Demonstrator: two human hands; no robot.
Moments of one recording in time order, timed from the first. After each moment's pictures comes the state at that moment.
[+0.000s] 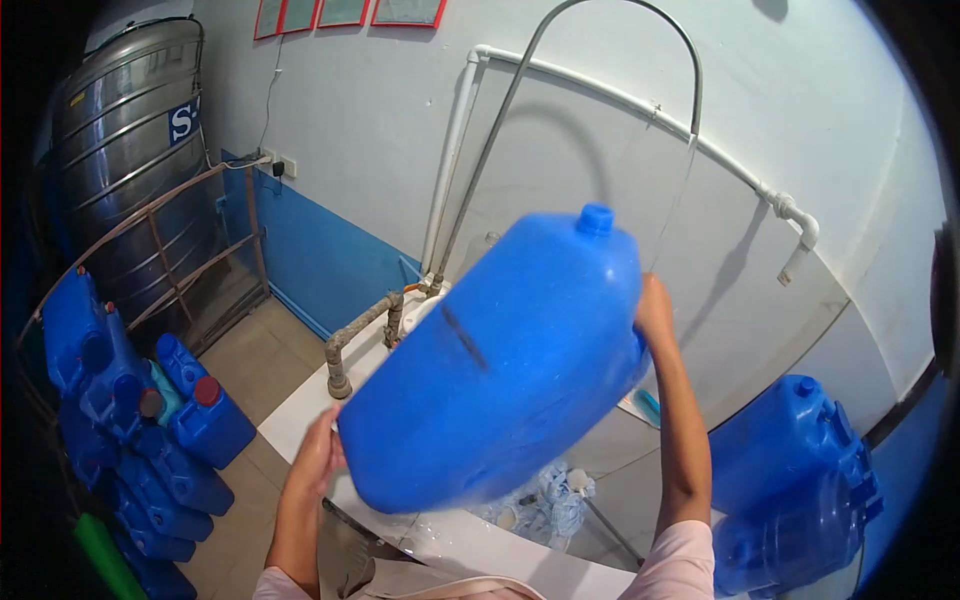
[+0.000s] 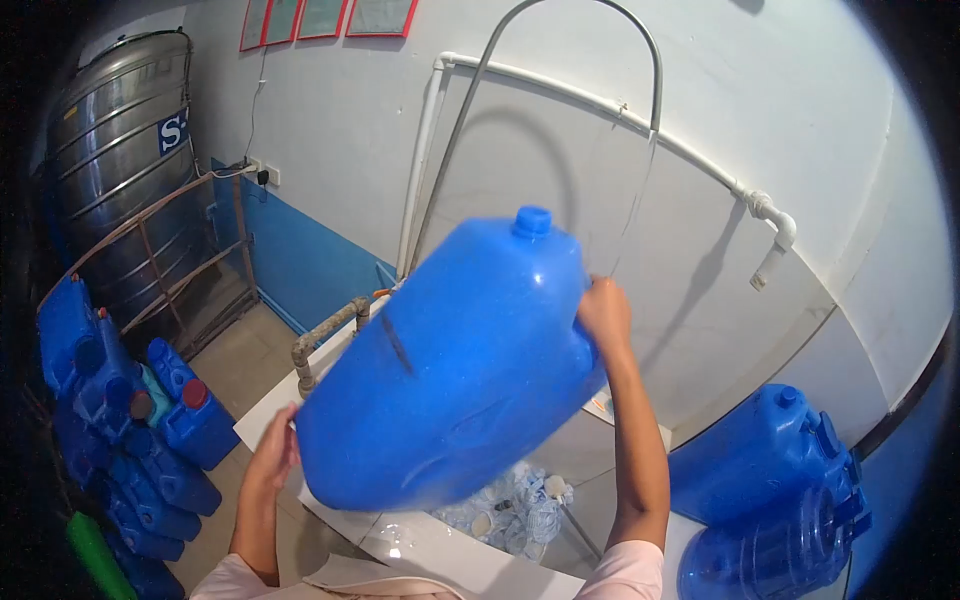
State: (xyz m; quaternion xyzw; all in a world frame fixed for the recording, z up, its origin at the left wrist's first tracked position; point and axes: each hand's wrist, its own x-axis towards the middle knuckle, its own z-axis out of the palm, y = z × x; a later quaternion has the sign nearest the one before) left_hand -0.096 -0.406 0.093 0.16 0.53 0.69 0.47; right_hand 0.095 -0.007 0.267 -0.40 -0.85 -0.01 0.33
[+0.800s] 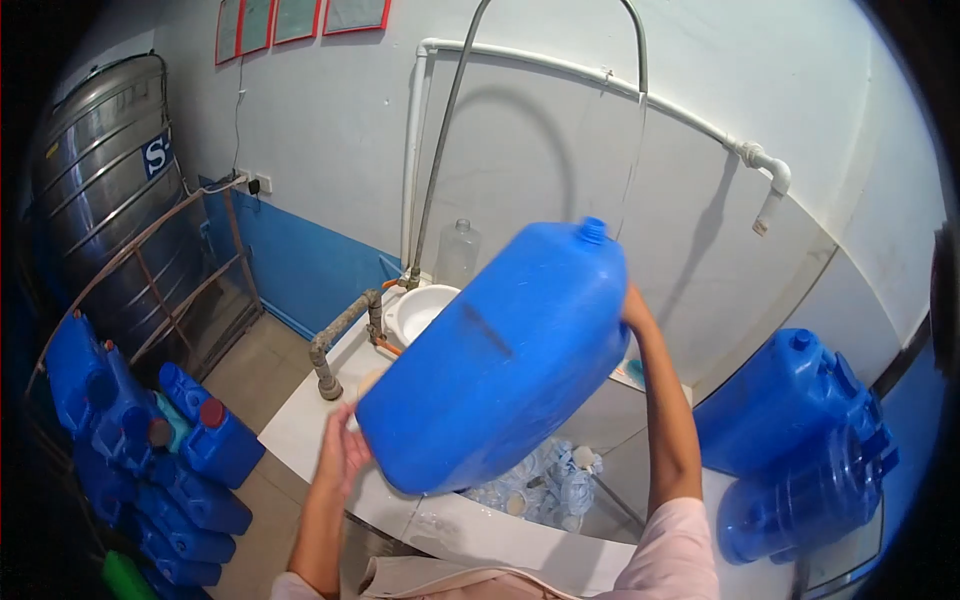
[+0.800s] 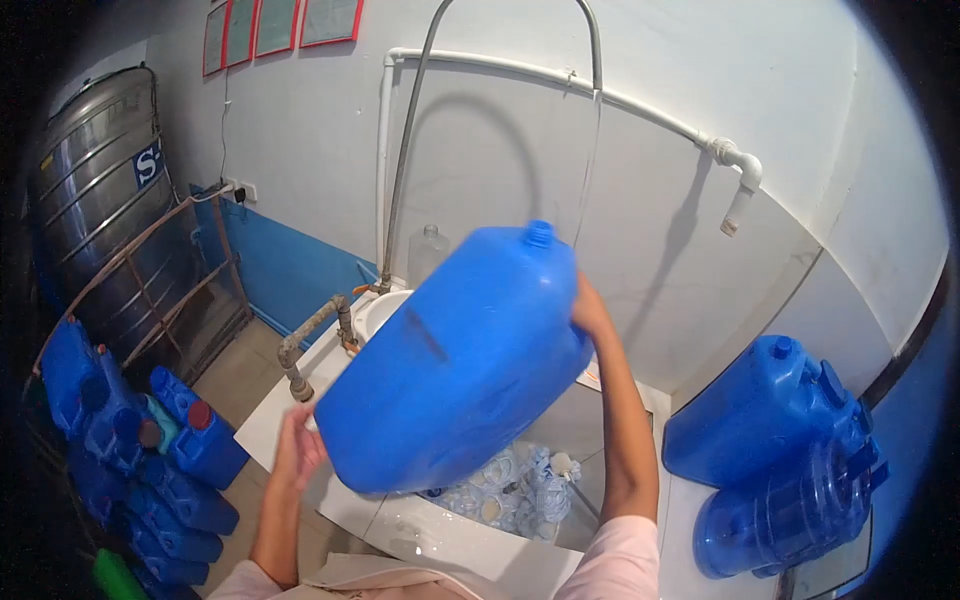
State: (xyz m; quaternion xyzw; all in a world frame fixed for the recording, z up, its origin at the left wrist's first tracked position) left_hand -0.058 -0.372 0.072 0.09 0.41 0.78 0.47; right_hand 0.145 0.072 0.188 -0.23 -0.90 0.19 0.33
